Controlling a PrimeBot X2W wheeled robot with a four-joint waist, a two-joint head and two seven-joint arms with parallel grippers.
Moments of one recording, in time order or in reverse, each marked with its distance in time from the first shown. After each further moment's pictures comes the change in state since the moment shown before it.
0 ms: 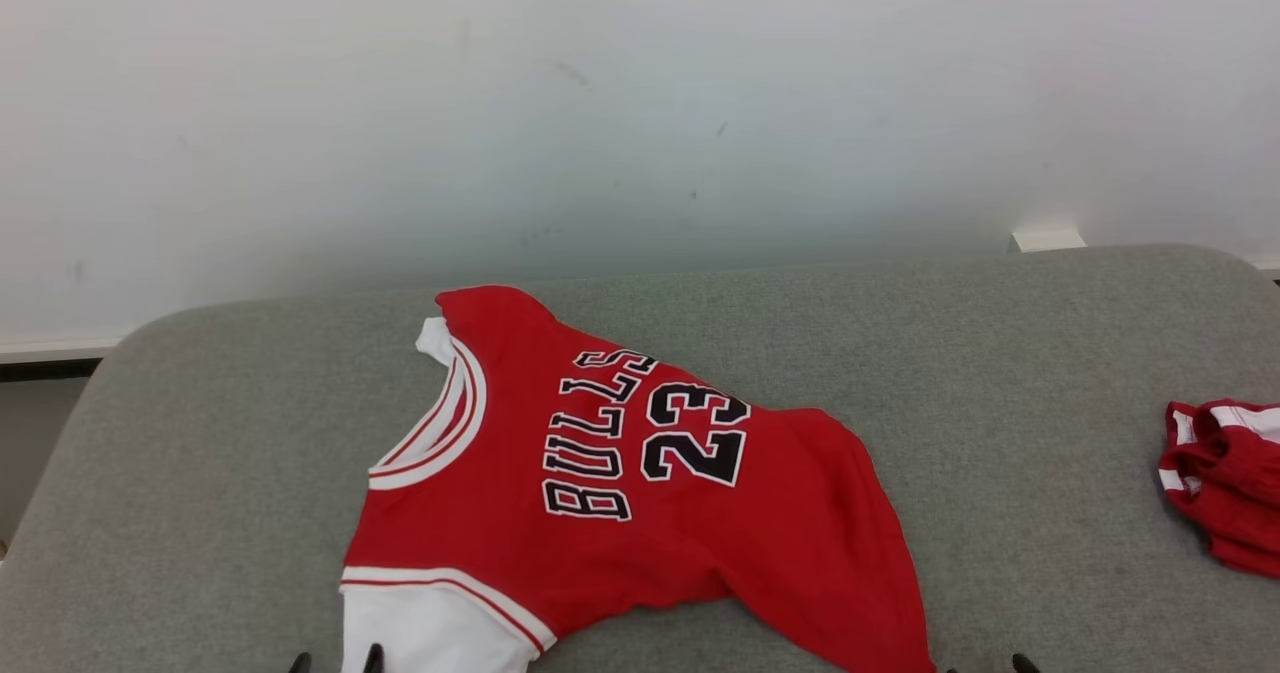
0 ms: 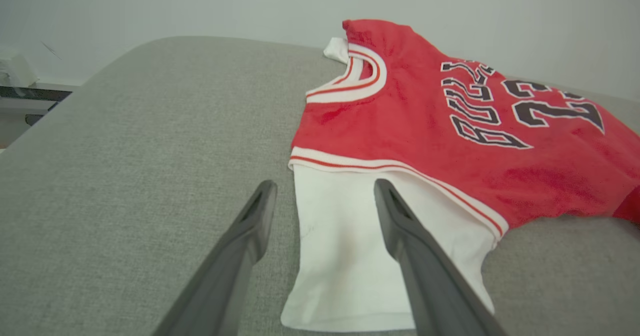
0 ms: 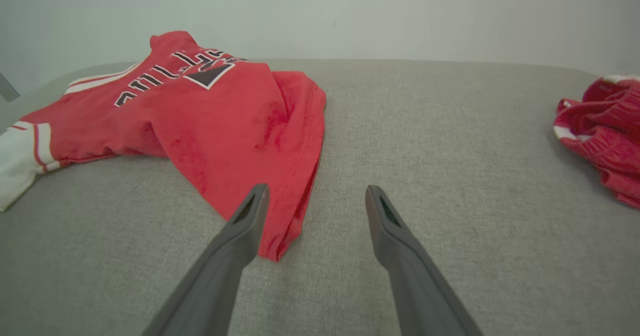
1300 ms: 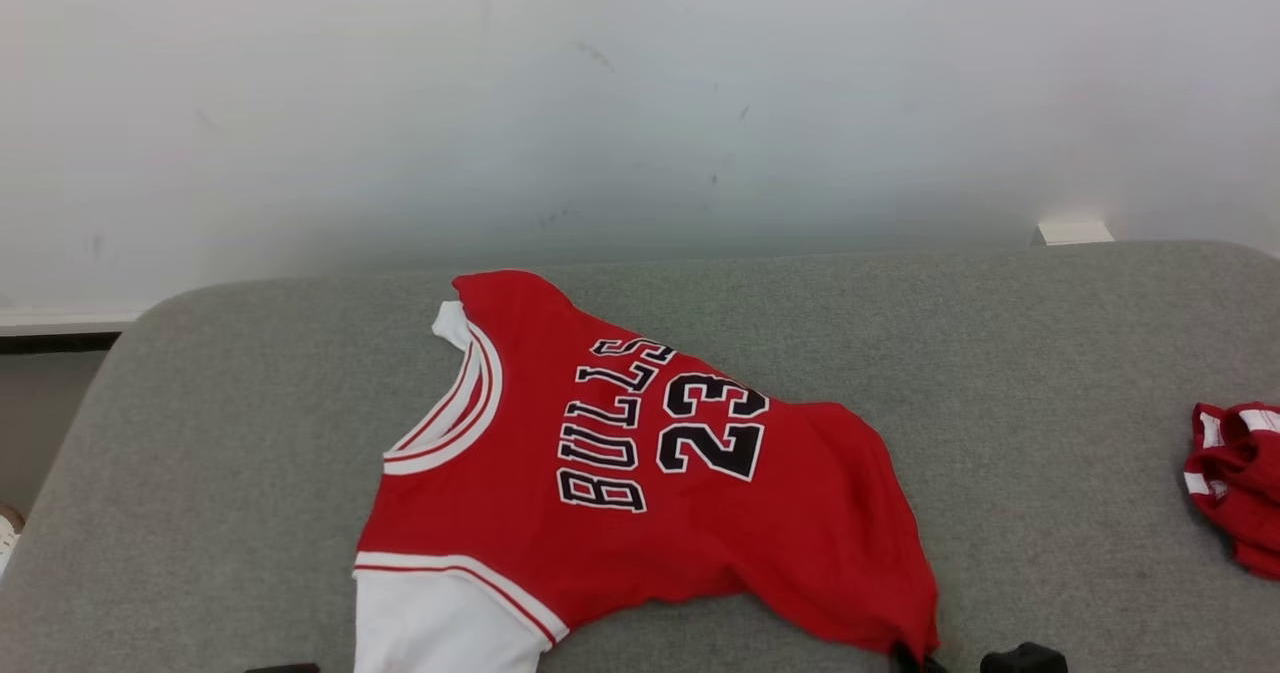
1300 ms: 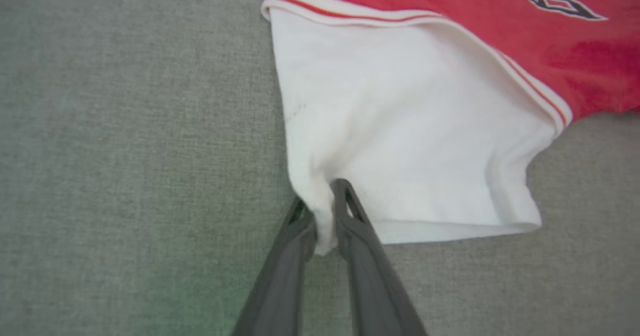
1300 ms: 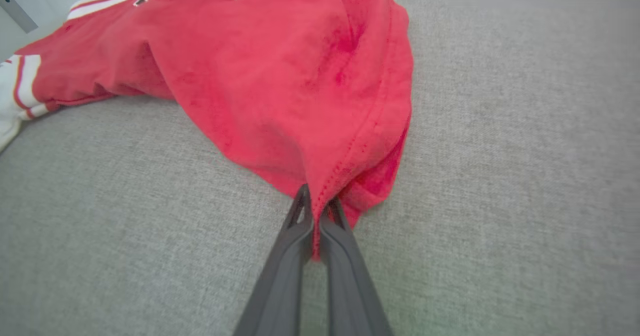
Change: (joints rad) left arm -0.095 0.036 -0.084 0.186 -0.086 -0.042 0.268; right arm -0.303 0.063 0.234 0.494 0.082 0.000 -0.075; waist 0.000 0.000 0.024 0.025
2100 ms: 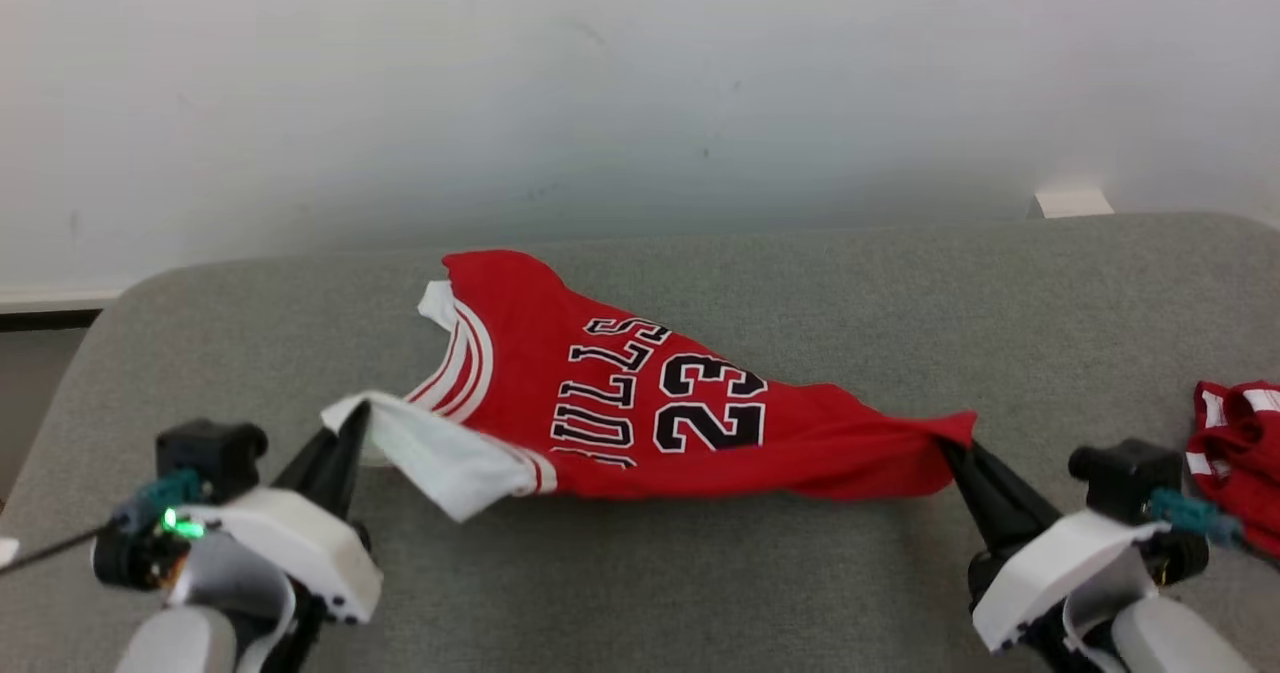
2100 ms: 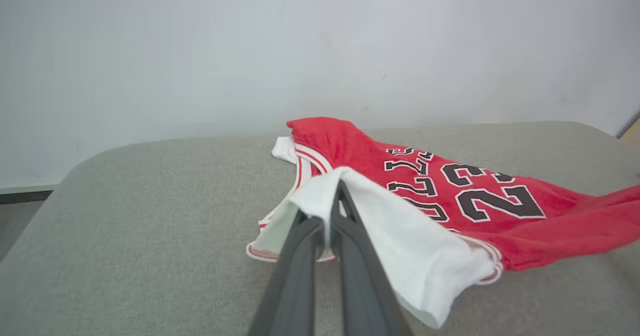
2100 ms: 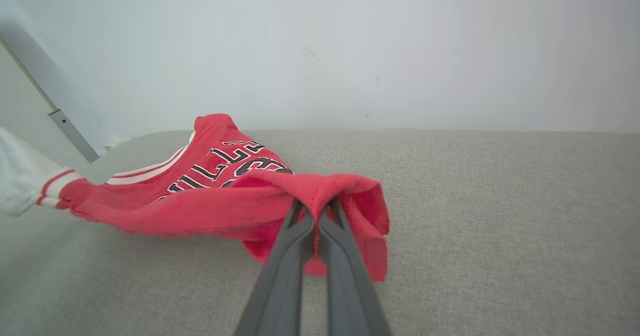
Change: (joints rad) left arm -0.195 0.115 -0.014 -0.333 -0.020 -0.017 -0.005; right arm -0.134 -0.155 -0.008 -0.360 0.250 0.000 0.138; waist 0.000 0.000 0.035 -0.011
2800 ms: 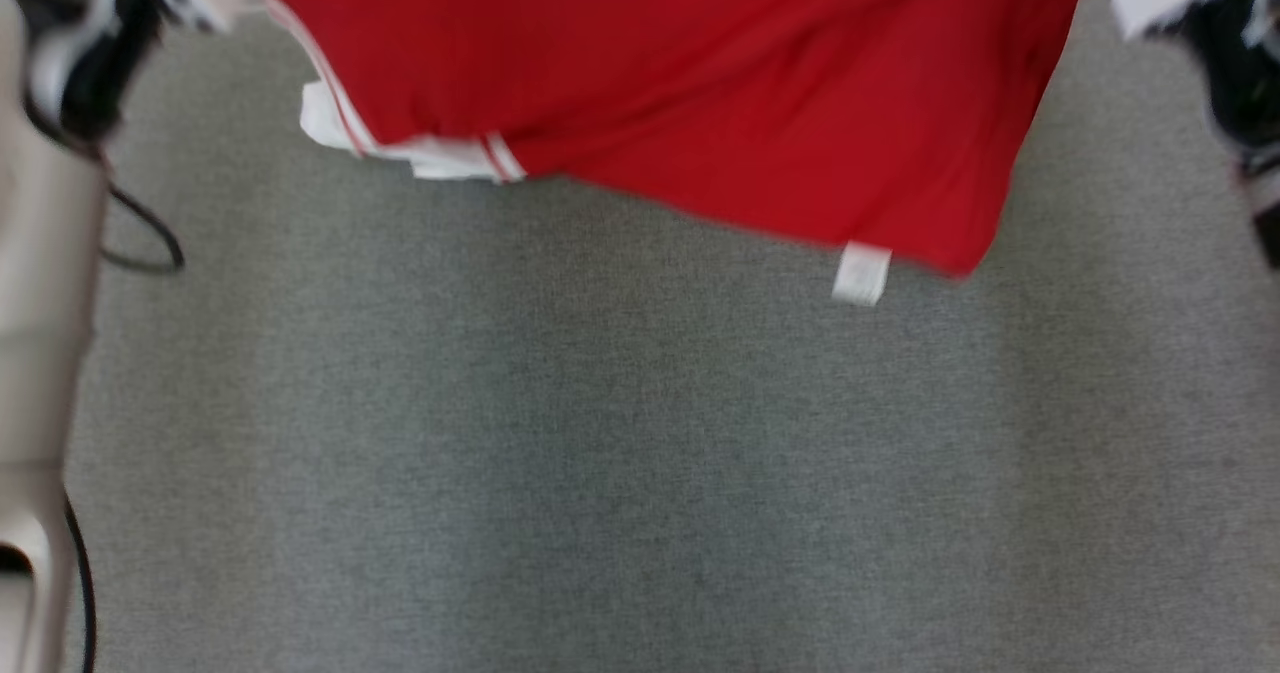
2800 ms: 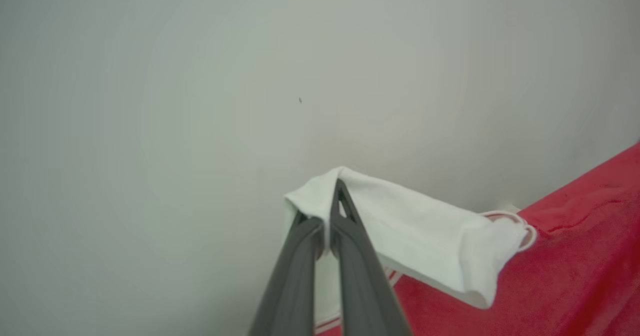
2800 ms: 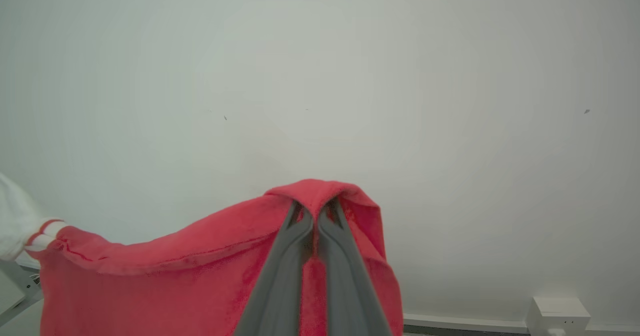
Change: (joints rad) left arm -1.056 0.165 -0.243 0.449 -0.095 -0.016 -0.081; right arm -0.952 -0.002 0.011 0.328 0.187 0.000 0.034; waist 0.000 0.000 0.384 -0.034
